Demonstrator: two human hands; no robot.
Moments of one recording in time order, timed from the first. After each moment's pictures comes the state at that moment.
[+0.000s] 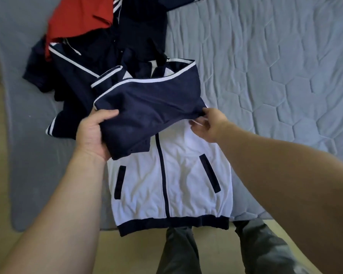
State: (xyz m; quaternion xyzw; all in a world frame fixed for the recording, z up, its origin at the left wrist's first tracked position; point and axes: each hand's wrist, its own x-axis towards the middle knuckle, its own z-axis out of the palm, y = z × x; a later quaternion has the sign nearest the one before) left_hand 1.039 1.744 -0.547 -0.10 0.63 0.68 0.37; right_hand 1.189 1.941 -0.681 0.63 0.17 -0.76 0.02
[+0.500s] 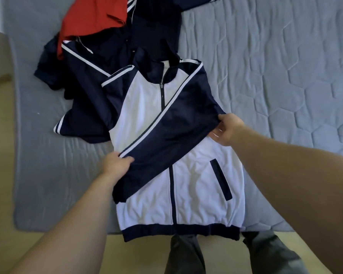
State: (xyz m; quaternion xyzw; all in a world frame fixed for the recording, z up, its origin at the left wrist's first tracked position) left_hand 1.027 1.641 -0.670 -0.04 0.93 0.12 0.35; right_hand 1.192 1.941 -0.696 0.67 0.16 -0.73 0.01
